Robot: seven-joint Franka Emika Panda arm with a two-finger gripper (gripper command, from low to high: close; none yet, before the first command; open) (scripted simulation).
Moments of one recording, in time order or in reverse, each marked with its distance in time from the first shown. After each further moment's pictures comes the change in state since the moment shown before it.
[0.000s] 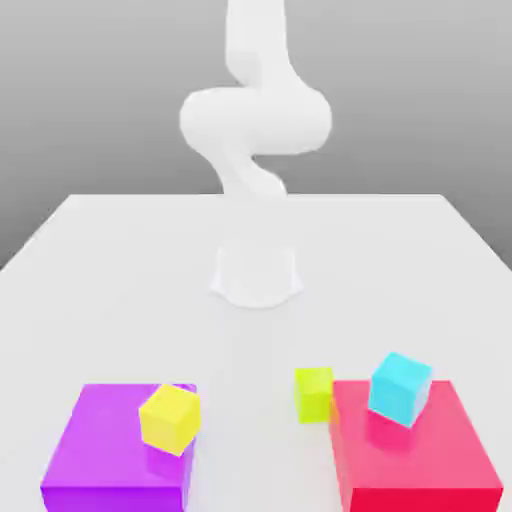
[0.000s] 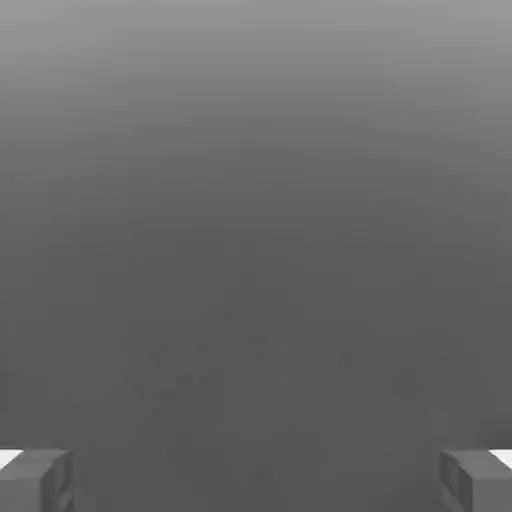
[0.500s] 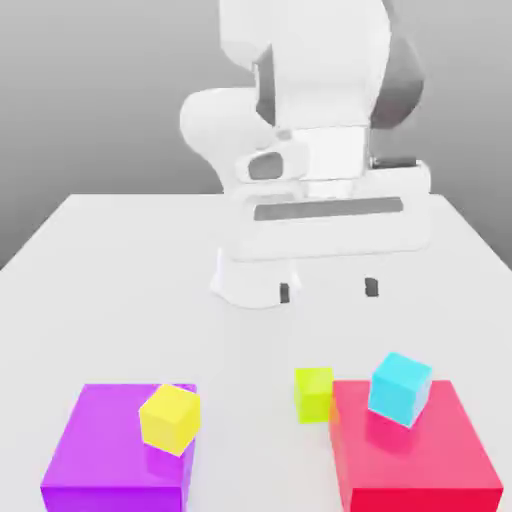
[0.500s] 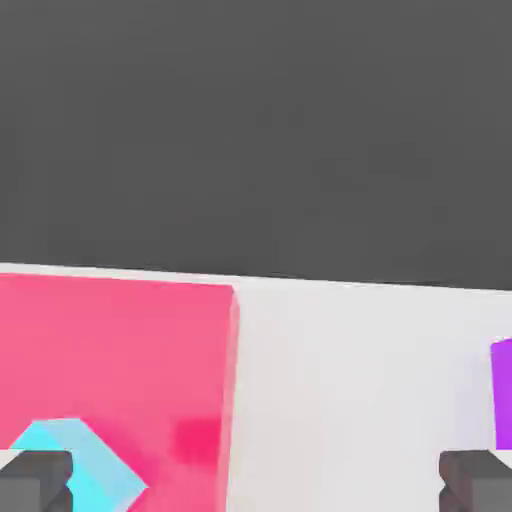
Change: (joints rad) arm 0.098 0.516 0.096 -0.440 0.053 0.394 0.057
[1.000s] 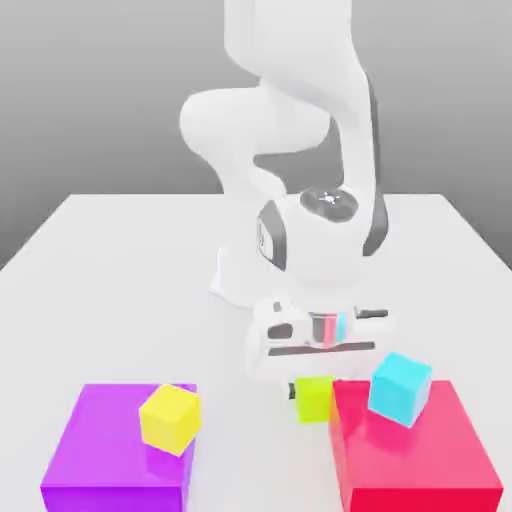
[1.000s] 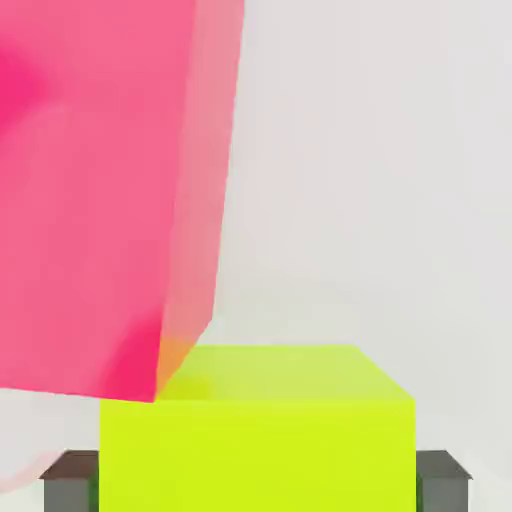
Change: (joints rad) arm 0.096 0.447 -0.081 -0.068 -0.160 0.354 0.143
